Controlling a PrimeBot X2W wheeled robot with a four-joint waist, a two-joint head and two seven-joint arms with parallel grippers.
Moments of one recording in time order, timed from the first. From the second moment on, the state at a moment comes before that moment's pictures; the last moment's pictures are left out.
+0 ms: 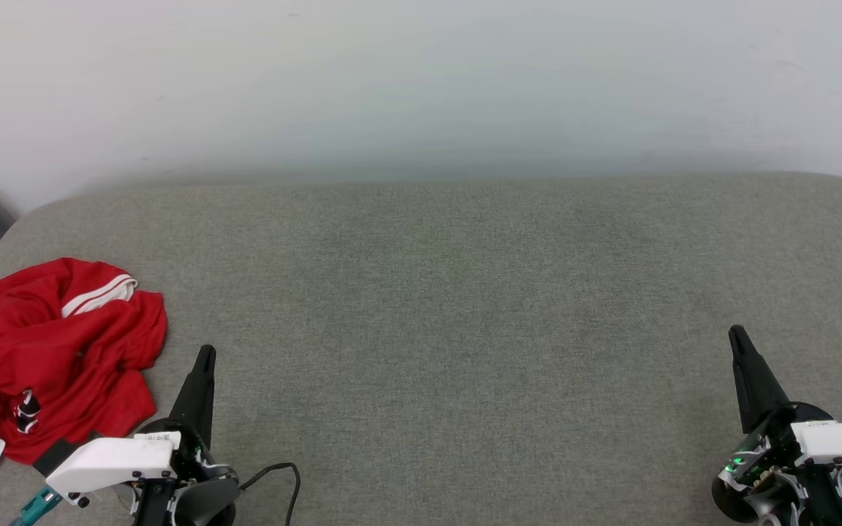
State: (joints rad) left arm -0.10 0.05 0.12 0.25 -1.61 -0.13 0.11; right arm -0.10 -0.05 -0.11 0.25 1.61 0.13 0.11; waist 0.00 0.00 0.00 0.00
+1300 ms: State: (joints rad) left arm -0.09 0.05 0.00 0.20 -1.48 -0.13 0.01; right arm -0.08 -0.06 -0.04 0.19 1.37 0.13 0.01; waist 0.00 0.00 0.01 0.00
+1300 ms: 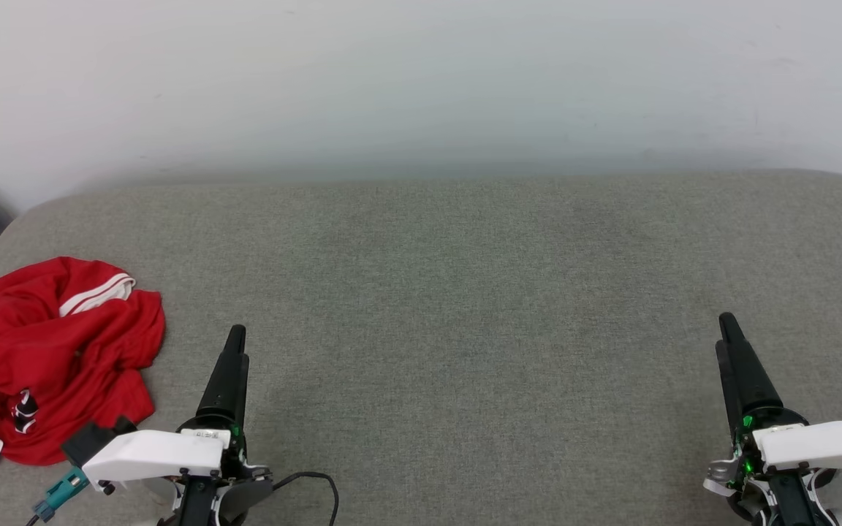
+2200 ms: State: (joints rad) left arm -0.09 0.06 -0.06 0.16 -0.88 -0.13 -0.08; right arm -0.05 -0.06 -0.02 0.13 0.75 0.13 -0.05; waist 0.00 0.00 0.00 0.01
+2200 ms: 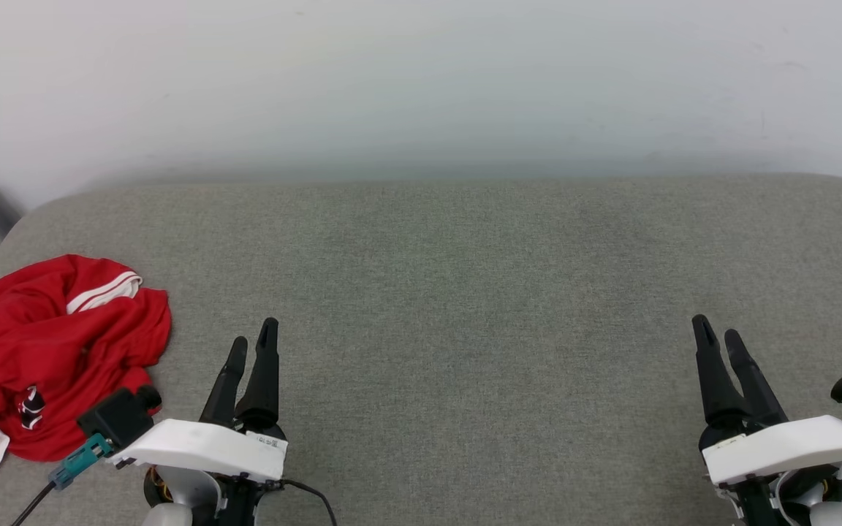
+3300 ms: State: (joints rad) left arm -0.10 0.10 -0.12 0.18 -0.37 -0.08 -0.17; right arm -0.02 -0.05 -0.03 0.07 0.30 0.13 -0.06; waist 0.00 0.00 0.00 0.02
